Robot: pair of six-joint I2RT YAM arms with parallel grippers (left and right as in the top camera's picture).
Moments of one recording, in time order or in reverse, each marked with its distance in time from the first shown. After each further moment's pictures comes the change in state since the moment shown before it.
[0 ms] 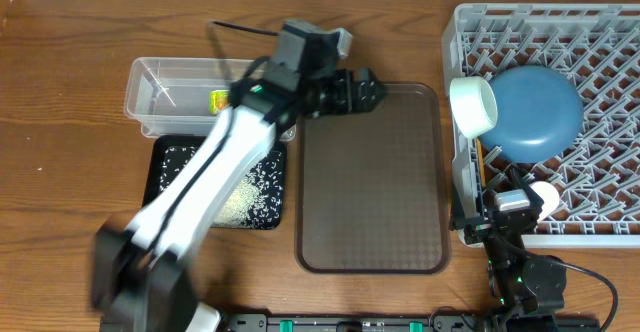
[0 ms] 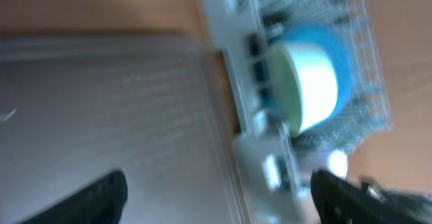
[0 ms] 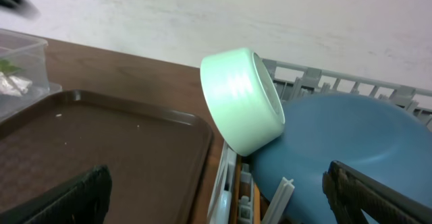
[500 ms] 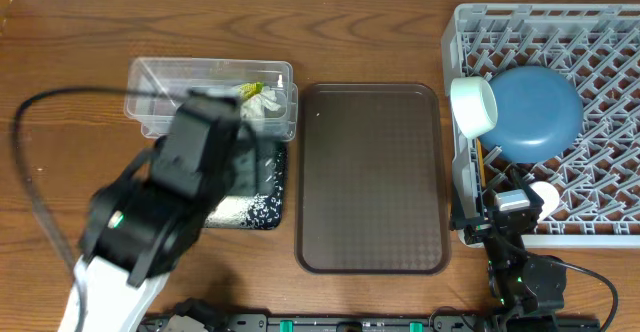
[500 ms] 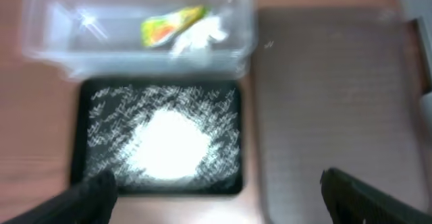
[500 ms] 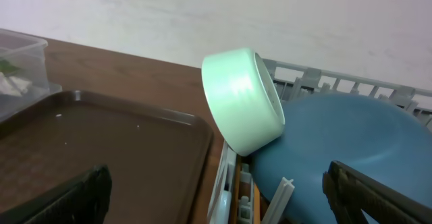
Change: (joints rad) left arm 0.005 -0.554 0.005 -0.700 -0.652 0.166; right arm 0.000 0.000 0.000 -0.001 0.000 0.000
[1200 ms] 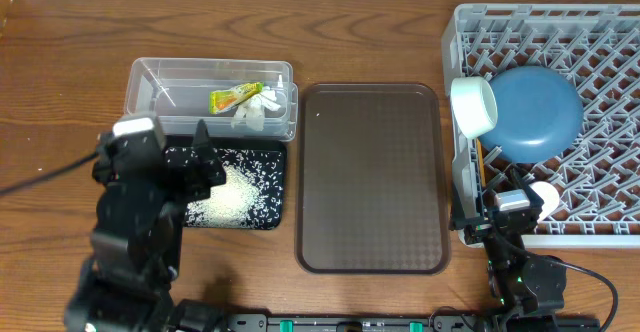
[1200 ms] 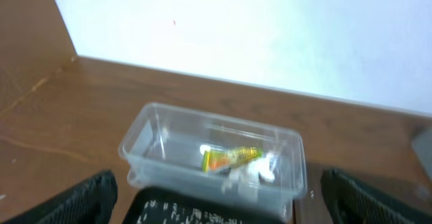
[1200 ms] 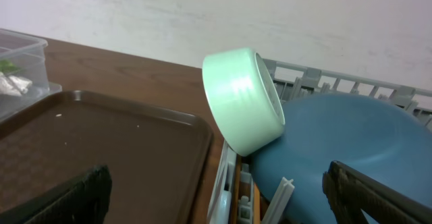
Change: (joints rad) left arm 0.192 -0.448 -0.483 0.678 -0.148 0.109; right arm 0.000 0.000 0.000 0.000 0.000 0.000
